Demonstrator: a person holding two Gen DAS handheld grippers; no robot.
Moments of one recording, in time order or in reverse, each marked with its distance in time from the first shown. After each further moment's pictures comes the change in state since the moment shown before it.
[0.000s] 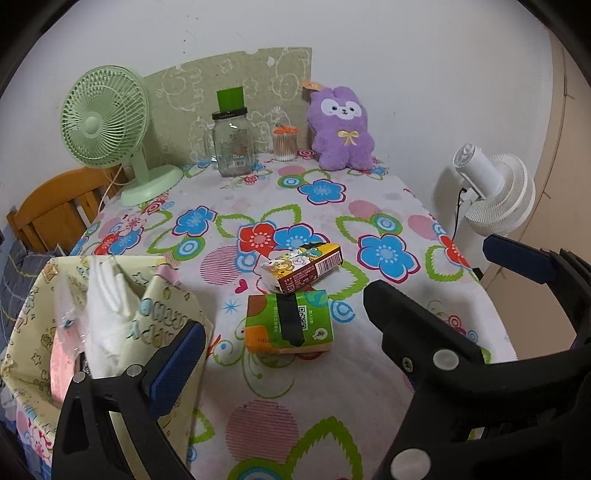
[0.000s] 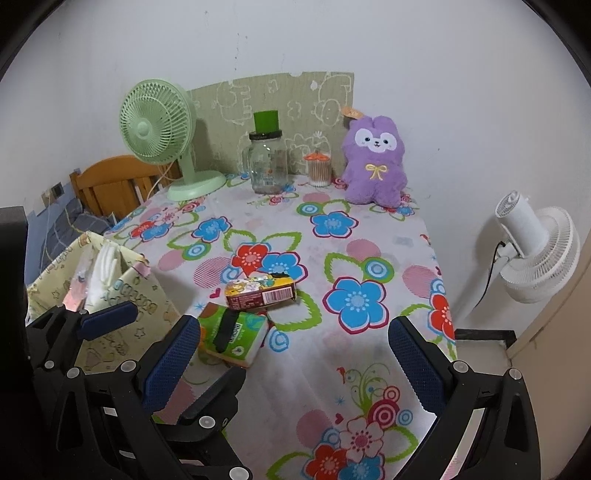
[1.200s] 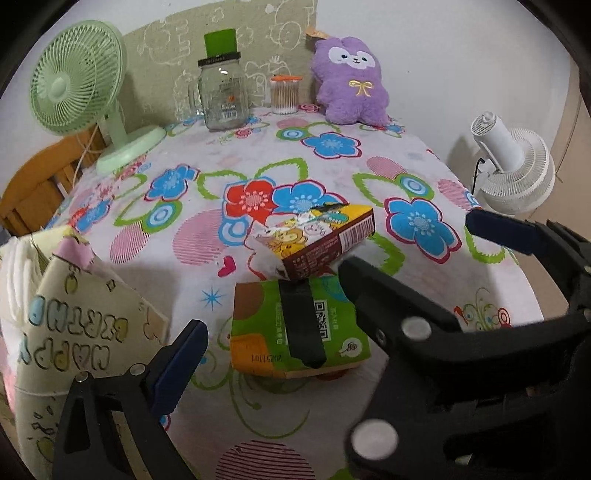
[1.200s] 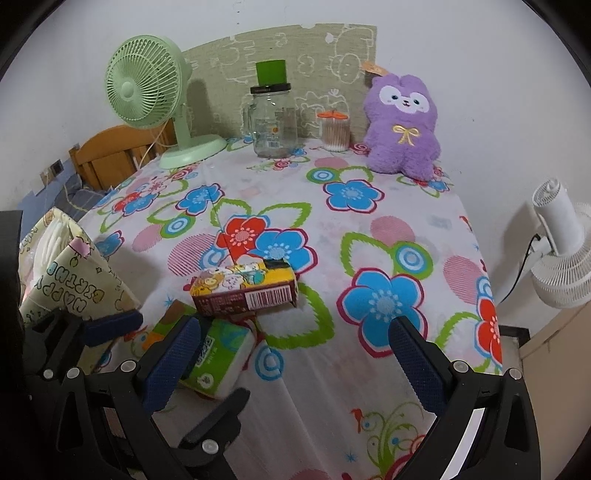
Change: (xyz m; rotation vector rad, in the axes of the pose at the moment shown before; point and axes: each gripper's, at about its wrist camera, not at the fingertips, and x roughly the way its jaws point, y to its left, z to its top) left arm 0.072 0.013 -0.001 -0.006 0.140 -0.023; right arm 0.087 -0.002 0.004 -0.038 0.108 0.045
